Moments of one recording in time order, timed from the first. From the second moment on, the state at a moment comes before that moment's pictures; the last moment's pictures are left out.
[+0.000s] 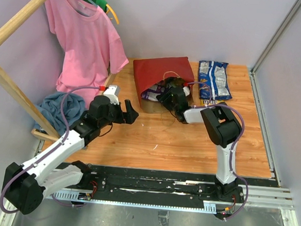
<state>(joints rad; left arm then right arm) -0.49 0.95 0.67 -0.13 0.02 -0.45 0.53 2.09 1.10 0.52 0.07 1.02</state>
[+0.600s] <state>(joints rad) -0.49 0.98 0.68 -0.14 -0.01 -0.44 0.61 1.84 0.98 0.47 0.04 0.96</state>
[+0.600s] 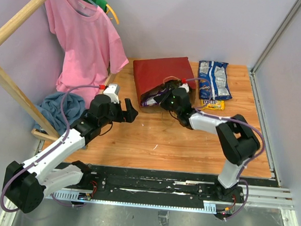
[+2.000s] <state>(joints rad) -0.49 1.05 0.72 -0.11 -0.02 -0.41 -0.02 0.84 0.93 -0.83 0.31 0.21</state>
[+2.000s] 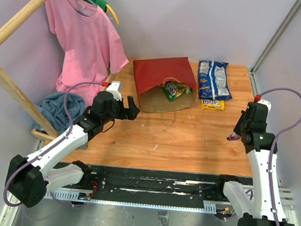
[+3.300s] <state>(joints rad) -0.49 1.00 0.70 -0.11 0.03 -0.42 -0.11 1.55 1.19 -0.81 0.43 0.73</state>
